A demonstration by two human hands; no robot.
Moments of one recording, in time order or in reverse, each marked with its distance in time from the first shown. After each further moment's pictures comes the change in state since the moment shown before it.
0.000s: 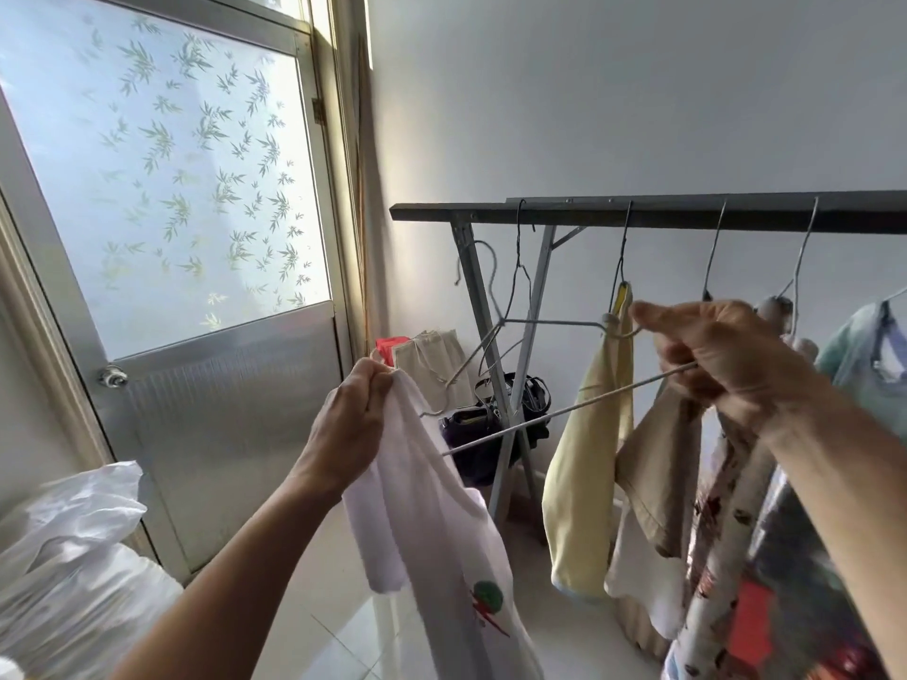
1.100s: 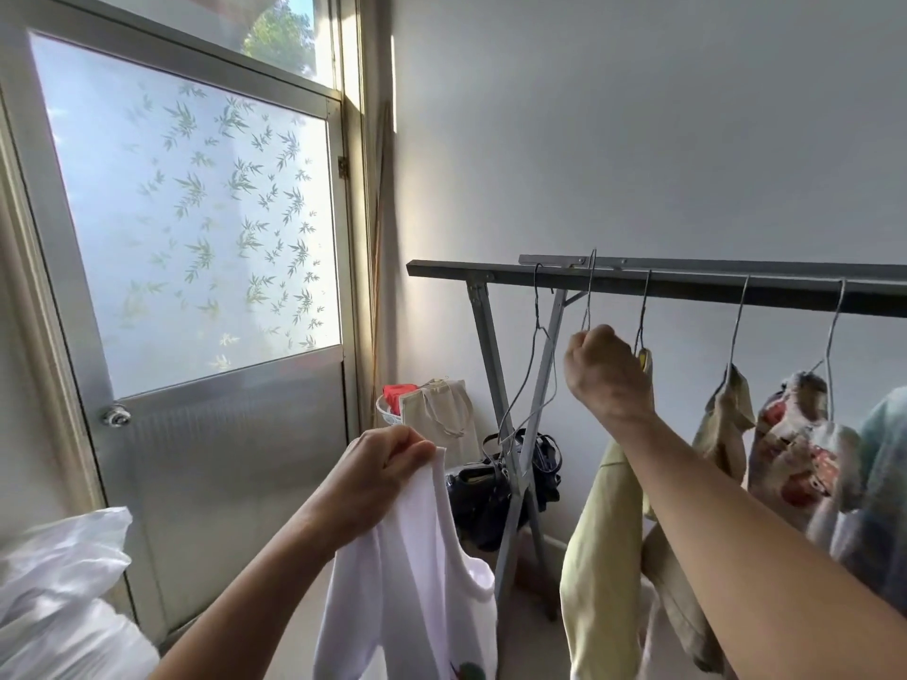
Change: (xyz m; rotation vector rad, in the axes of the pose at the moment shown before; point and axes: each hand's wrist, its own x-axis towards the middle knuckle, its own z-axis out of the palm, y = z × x) left_hand 0.022 0.006 -0.004 -0.007 -0.217 0.010; right_hand 0.112 0.011 0.088 -0.870 0.419 -0.143
